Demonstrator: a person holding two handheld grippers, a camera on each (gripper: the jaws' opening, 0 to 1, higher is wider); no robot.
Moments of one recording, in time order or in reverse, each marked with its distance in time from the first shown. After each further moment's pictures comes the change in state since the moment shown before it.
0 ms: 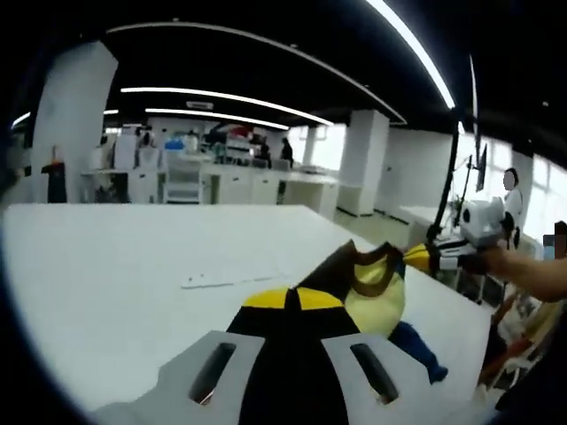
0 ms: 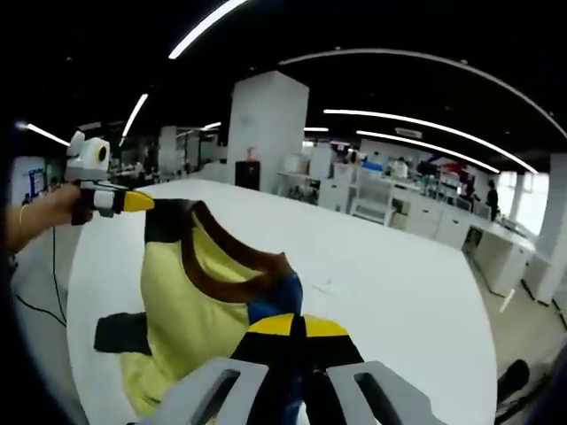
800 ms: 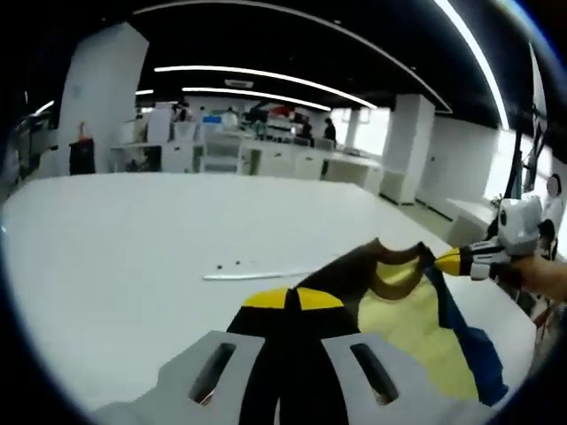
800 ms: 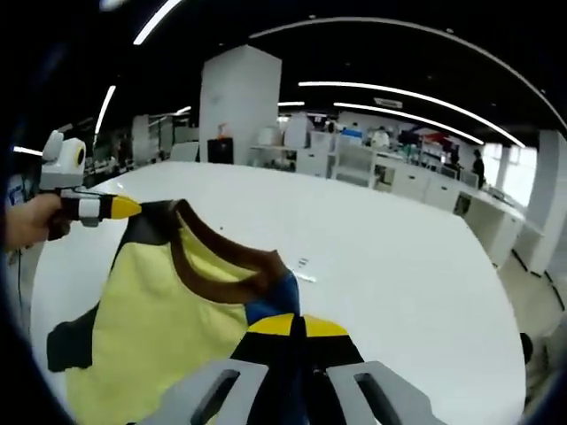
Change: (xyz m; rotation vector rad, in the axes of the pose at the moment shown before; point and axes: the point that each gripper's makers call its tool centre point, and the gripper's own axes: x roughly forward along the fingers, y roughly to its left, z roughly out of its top) left arm 0.114 0.087 -0.067 -0.057 0.130 0.191; right arm 0.128 -0.048 -0.058 0.100 0.143 -0.086
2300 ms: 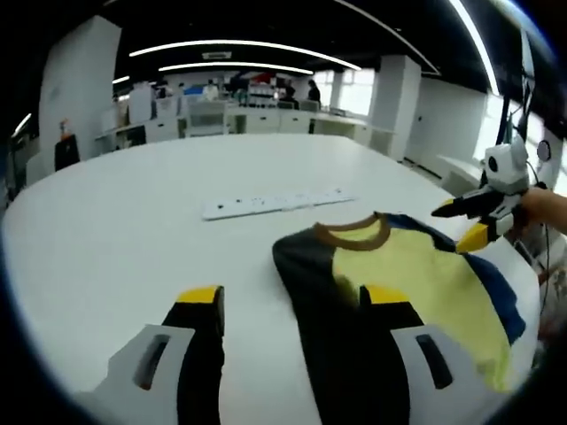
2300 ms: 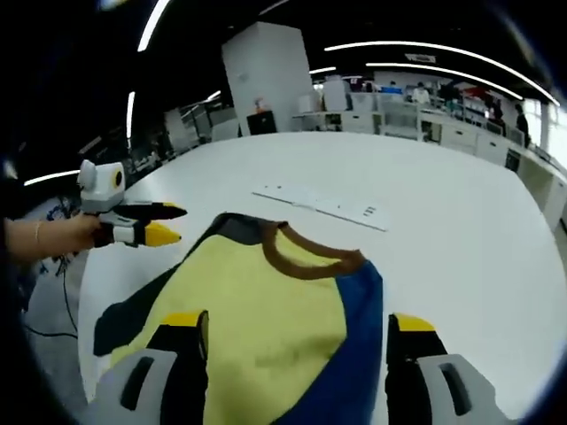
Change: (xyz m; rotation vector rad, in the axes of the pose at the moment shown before) left arm -0.035 0.016 -0.073 0.089 0.156 -0.071; right arm -0.027 0.065 -0.045 0.052 0.154 0.323
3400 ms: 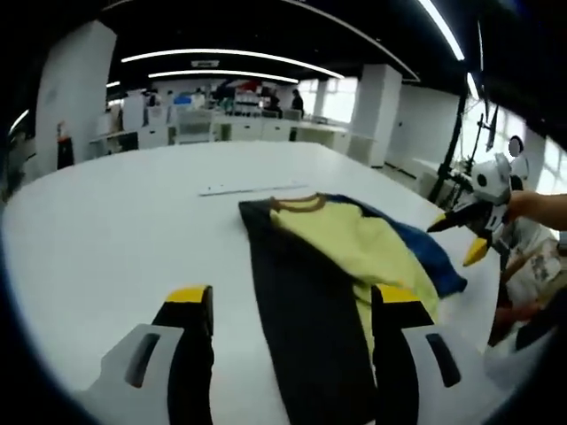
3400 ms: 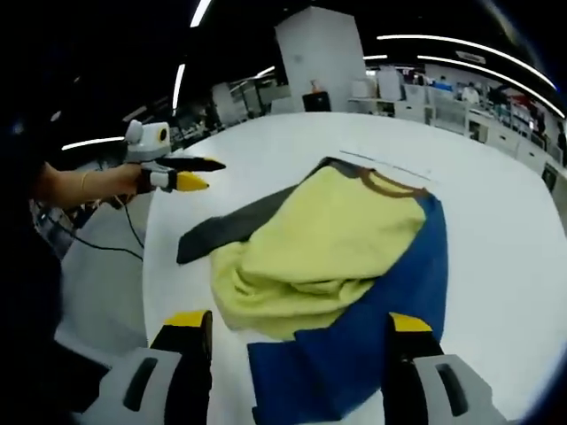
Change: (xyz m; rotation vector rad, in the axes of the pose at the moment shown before) left arm -0.140 -0.059 -0.054 0.013 -0.040 -0.071; right arm -0.112 0.113 -0.108 -0.110 0.097 0.180
